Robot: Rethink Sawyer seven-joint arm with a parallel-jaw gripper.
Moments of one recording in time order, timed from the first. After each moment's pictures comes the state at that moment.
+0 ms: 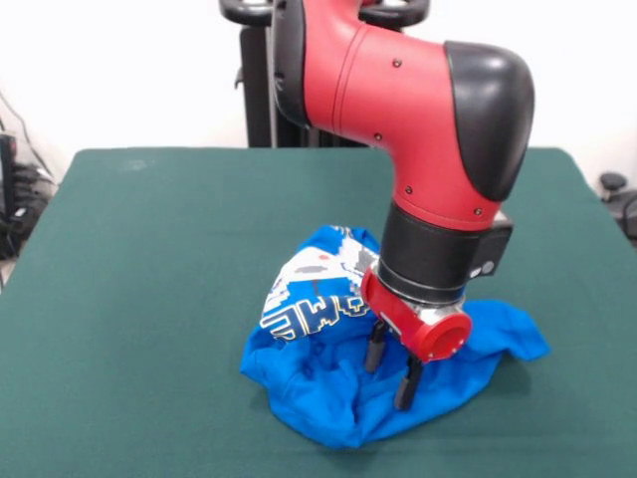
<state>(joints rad) 0.14 -0.14 -0.38 1.21 0.48 0.38 2.53</state>
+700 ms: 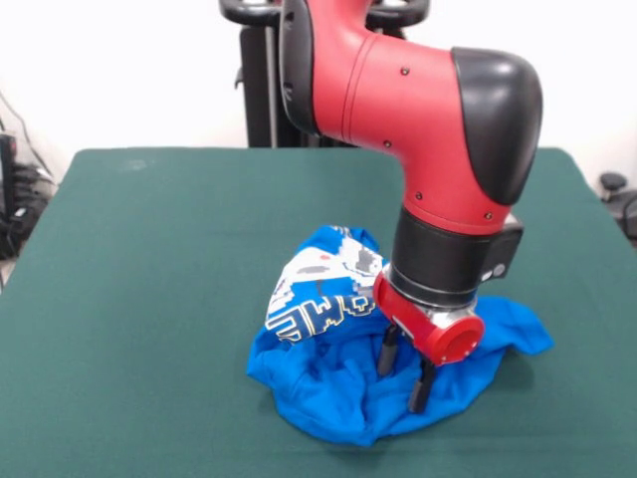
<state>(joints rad) 0.14 -0.14 -0.37 1.21 0.48 0.38 2.53</state>
